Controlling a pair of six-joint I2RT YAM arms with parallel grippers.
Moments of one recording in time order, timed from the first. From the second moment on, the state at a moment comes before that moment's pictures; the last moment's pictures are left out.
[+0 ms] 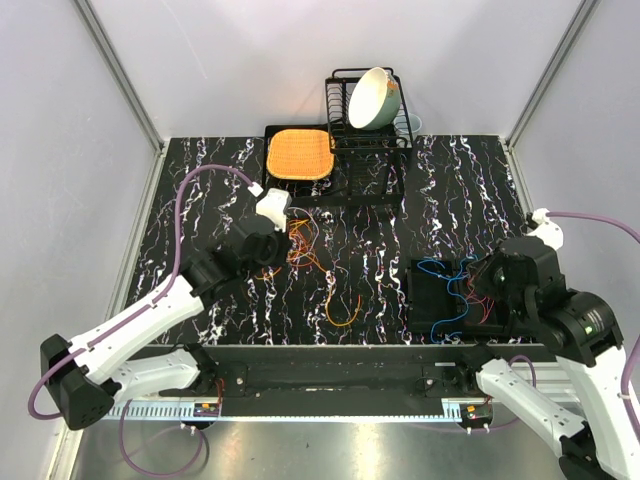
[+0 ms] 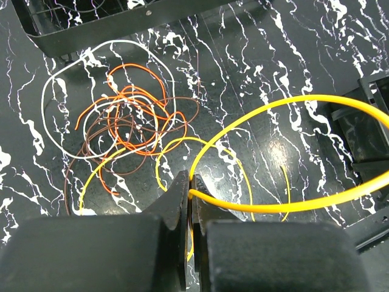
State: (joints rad) left arm -0.80 1.04 0.94 -0.46 -0.27 -0.34; right arm 0.49 0.68 1.24 -1.24 0.39 0.82
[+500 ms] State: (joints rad) left arm -0.80 1.02 0.94 -0.45 -0.27 -0.34; right arm 0.49 0.87 1.37 -1.11 0.44 0.73
